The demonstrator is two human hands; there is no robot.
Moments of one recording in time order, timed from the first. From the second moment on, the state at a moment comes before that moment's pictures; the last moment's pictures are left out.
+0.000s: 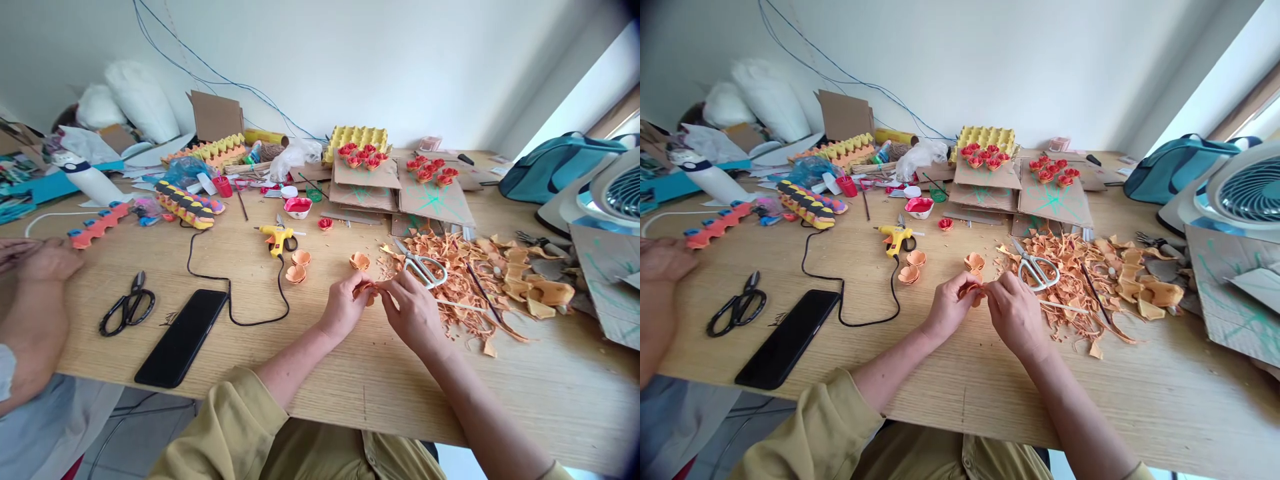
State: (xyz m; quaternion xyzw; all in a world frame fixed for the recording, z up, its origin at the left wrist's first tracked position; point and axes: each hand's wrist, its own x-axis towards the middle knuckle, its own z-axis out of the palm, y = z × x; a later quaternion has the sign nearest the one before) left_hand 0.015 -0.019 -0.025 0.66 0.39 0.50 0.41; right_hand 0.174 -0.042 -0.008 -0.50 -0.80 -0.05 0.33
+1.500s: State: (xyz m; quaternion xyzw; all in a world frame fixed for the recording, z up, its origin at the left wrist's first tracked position) left_hand 0.018 -0.015 -0.028 0.61 0.36 0.54 0.46; right_hand 0.175 -0.038 -0.009 -0.48 -0.79 0.02 0.38
